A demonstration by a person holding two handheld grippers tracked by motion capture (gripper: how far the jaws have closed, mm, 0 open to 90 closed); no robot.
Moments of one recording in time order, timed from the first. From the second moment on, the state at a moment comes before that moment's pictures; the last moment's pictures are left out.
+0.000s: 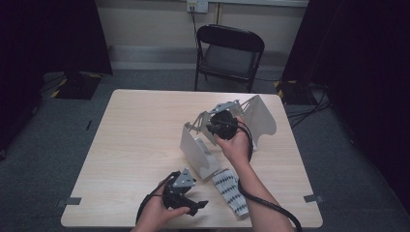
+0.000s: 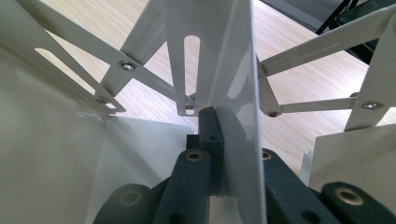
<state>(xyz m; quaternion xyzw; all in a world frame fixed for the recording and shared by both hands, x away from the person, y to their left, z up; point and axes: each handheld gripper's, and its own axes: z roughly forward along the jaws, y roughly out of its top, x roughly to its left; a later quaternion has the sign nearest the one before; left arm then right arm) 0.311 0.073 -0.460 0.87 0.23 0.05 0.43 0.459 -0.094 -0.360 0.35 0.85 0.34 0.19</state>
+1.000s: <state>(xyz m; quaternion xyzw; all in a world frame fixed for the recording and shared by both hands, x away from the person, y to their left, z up) 0.325 -0.037 -0.476 0.90 0.16 0.02 0.41 0.460 -0.102 -0.362 0.36 0.85 0.34 0.19</state>
